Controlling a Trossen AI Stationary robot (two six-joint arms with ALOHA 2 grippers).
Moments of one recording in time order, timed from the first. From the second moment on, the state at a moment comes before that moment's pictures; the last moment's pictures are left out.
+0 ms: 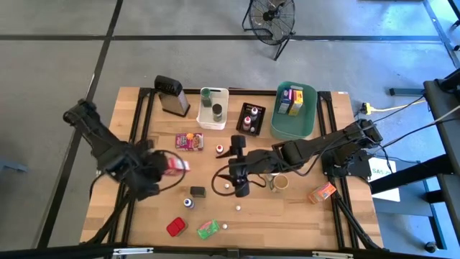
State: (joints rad) left arm -0.72 1.26 1.34 -1.49 -0.43 -0.92; right arm 0.34 1.72 1.57 -0.33 0.33 -0.14
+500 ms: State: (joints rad) left arm -0.43 1.33 1.34 -1.07 -0.46 -0.13; right arm 0.29 1.72 1.57 -0.23 0.34 -0.12
